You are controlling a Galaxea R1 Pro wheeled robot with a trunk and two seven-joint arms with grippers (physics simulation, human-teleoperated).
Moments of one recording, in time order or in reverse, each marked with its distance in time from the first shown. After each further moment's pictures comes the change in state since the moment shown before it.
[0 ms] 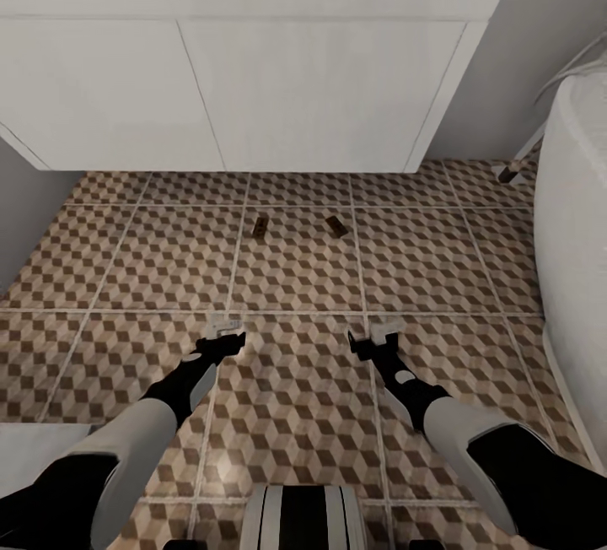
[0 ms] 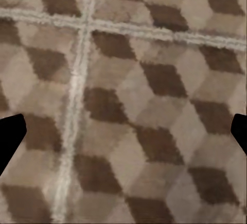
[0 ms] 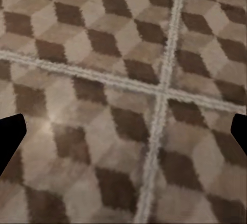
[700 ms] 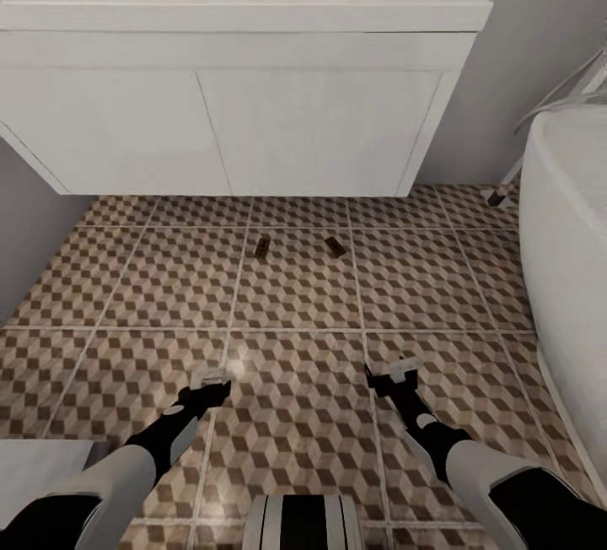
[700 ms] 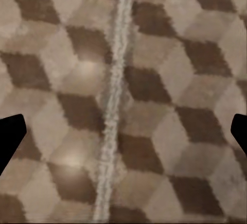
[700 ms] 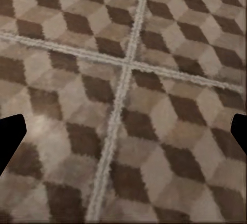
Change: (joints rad) left arm 0.128 0.057 0.000 0.118 -0.001 -0.097 -0.041; right arm 0.144 -0.064 0.000 0.001 -0.006 -0.106 -0.001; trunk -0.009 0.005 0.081
